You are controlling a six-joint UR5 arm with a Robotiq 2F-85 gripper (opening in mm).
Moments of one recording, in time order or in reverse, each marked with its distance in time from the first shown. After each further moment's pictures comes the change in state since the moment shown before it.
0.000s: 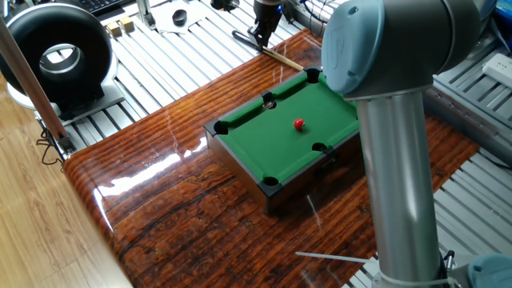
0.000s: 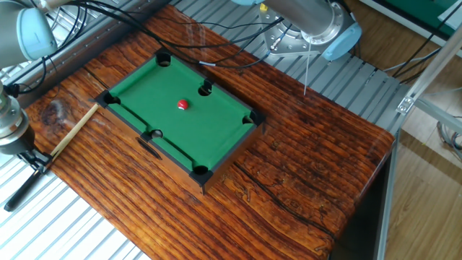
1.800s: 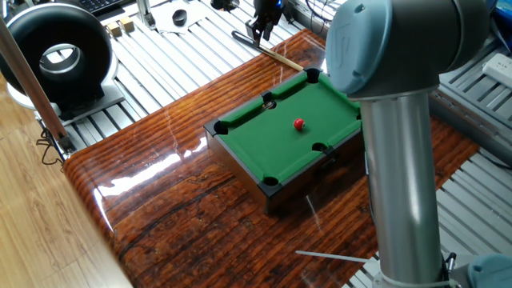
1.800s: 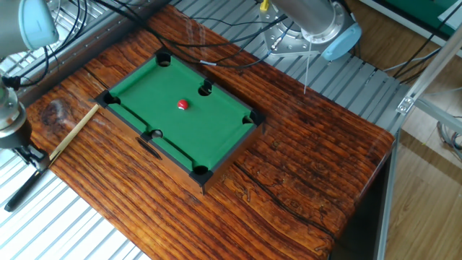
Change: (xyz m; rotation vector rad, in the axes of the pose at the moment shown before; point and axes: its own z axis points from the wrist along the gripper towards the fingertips) arm -0.005 0.000 -0.014 0.017 -0.031 0.061
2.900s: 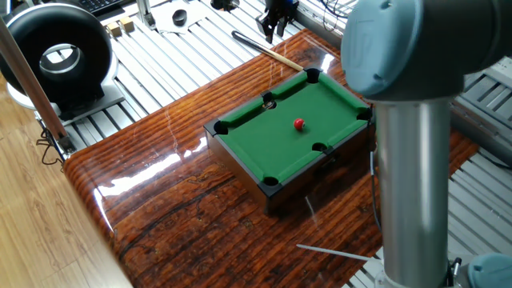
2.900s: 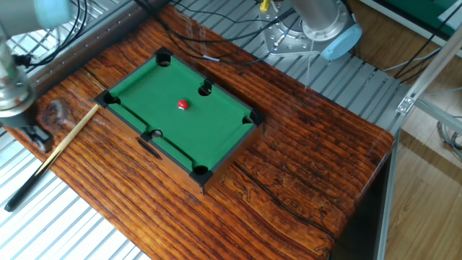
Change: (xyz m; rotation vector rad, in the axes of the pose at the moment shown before) arm 0.027 -0.015 -0.032 0.023 0.014 0.097
